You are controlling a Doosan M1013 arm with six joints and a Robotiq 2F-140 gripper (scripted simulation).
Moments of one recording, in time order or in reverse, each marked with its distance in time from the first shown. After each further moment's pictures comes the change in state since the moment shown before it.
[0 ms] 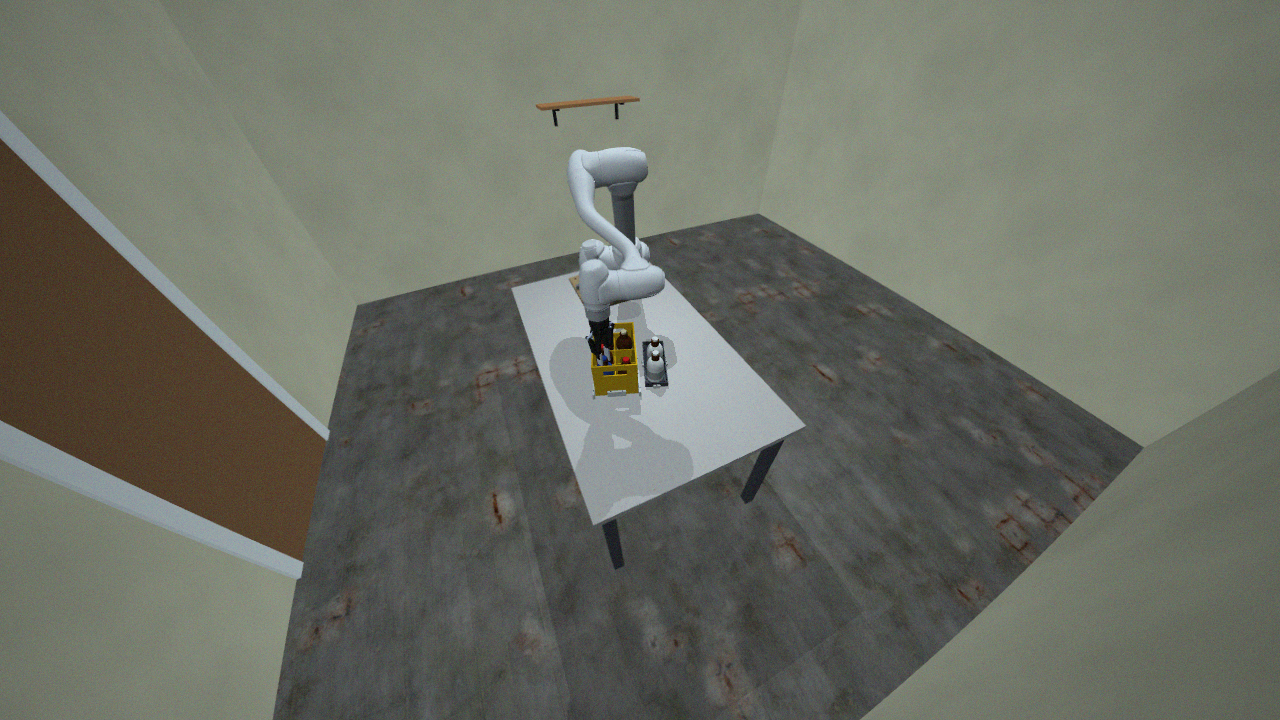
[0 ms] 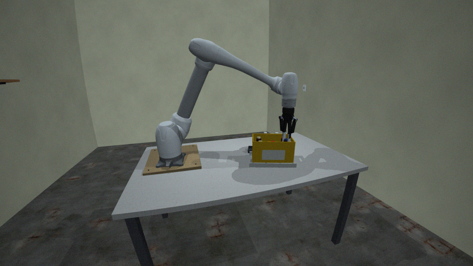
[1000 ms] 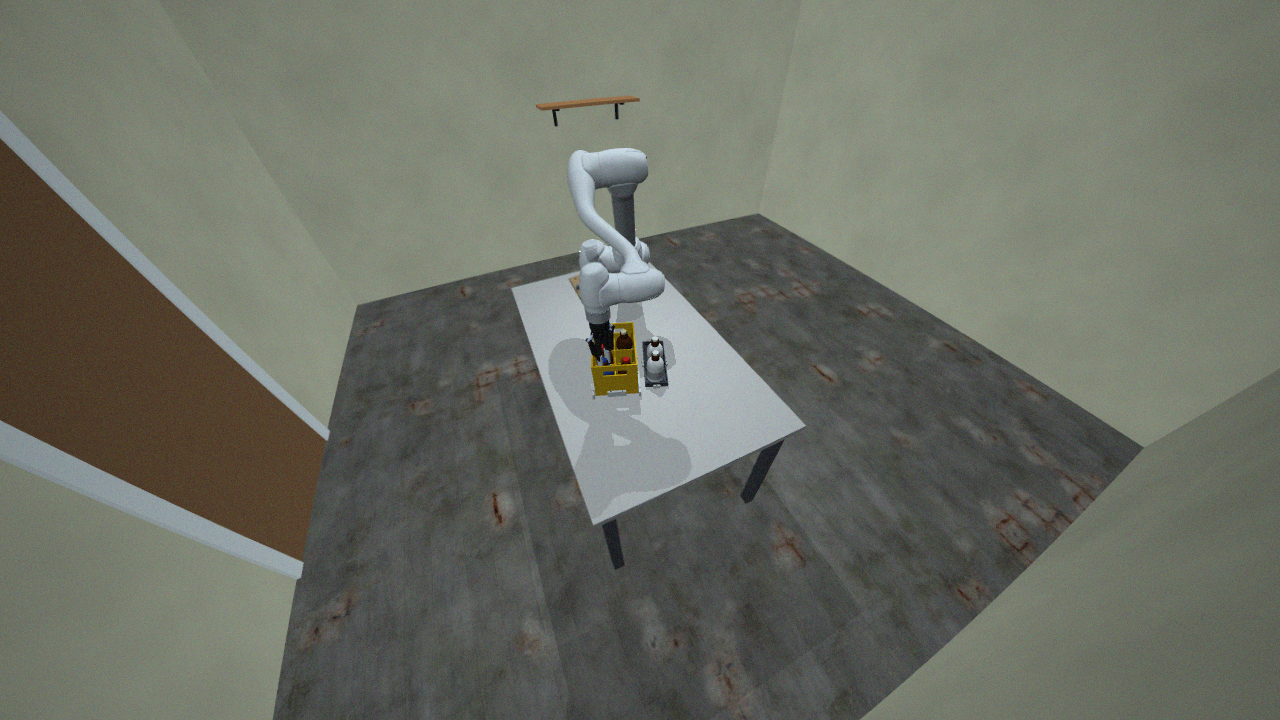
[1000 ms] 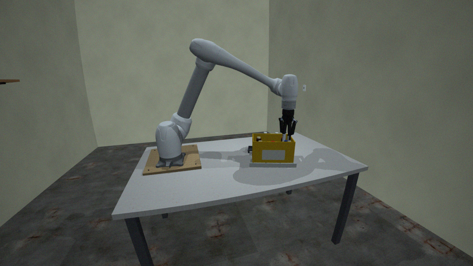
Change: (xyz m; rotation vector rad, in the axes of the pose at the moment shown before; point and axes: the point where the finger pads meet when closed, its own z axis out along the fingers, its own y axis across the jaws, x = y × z) arm 0.000 0.000 0.012 0.000 0.000 0.000
